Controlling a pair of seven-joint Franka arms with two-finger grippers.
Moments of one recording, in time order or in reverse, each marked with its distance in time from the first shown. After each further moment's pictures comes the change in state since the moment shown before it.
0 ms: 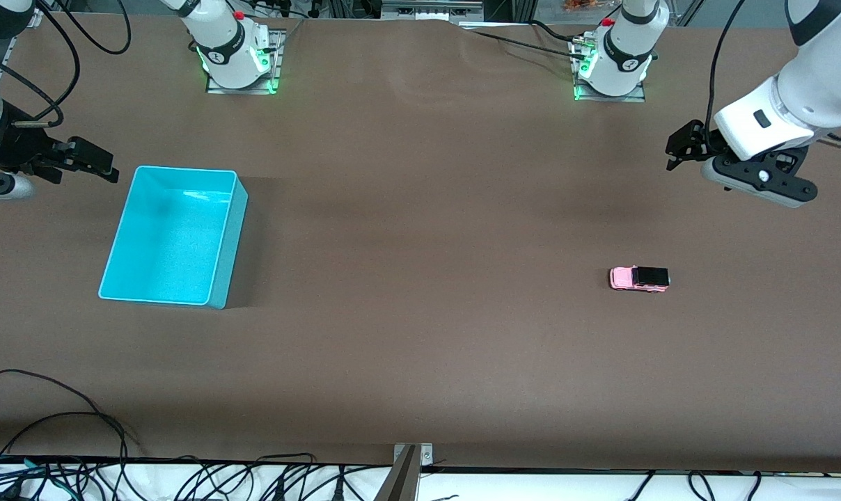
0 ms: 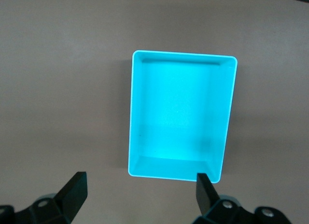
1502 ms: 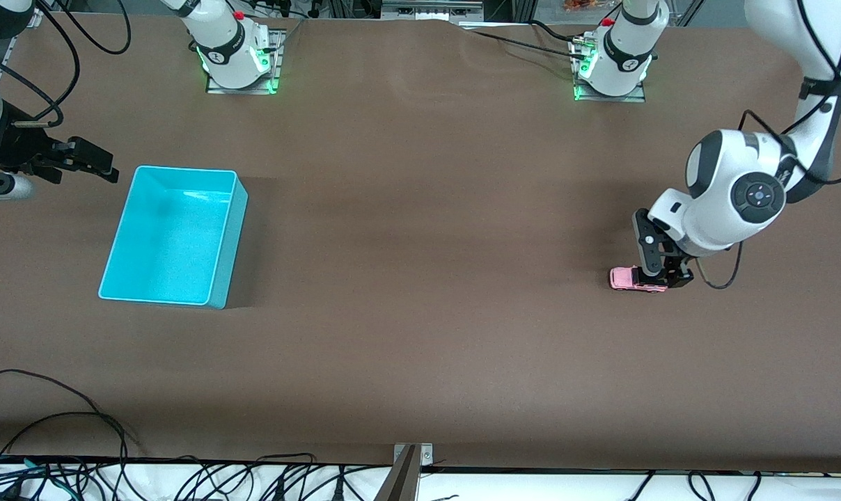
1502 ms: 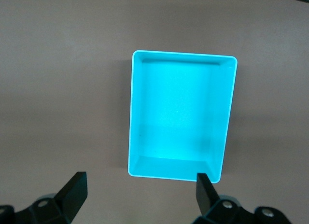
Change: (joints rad) left arm 0.082 0.316 -0.004 -0.345 0.176 0.683 1.066; right arm 0.000 0.000 0.000 0.000 0.000 0.000 0.000
